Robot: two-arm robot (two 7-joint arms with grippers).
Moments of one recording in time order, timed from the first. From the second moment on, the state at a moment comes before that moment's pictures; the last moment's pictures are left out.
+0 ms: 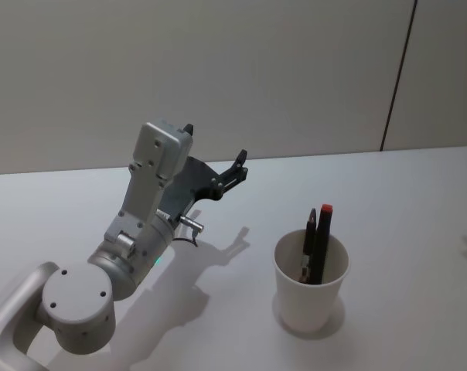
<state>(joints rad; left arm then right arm) -0.24 0.38 0.45 -1.63 -0.20 0.01 -0.01 -0.02 0.85 -0.09 -2.10 0.61 0.25 -0.29</state>
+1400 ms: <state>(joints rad) -0.24 0.38 0.45 -1.63 -0.20 0.01 -0.01 -0.02 0.43 -0.20 -1.83 0.35 0.07 0.00</state>
